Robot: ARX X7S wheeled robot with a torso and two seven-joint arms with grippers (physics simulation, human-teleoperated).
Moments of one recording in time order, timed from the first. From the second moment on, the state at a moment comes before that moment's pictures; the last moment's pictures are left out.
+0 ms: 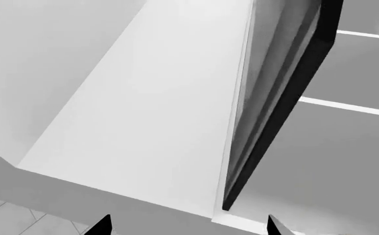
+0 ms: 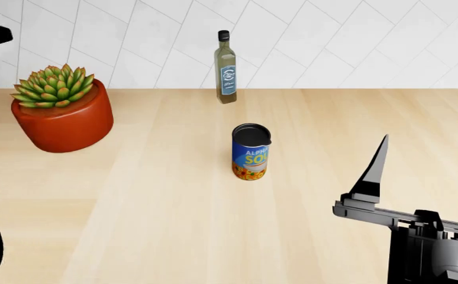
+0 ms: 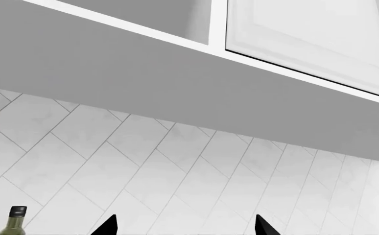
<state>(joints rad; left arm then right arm) -0.65 -0.33 -0.15 0.89 -0.55 -0.47 -0.46 -0.04 0.27 -0.03 -0.66 -0.08 0.01 0.39</state>
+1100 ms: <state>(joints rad) -1.29 -0.35 0.20 0.71 -0.47 -0.80 -0.61 -0.04 0.29 -0.04 -0.66 -0.05 0.01 0.41</state>
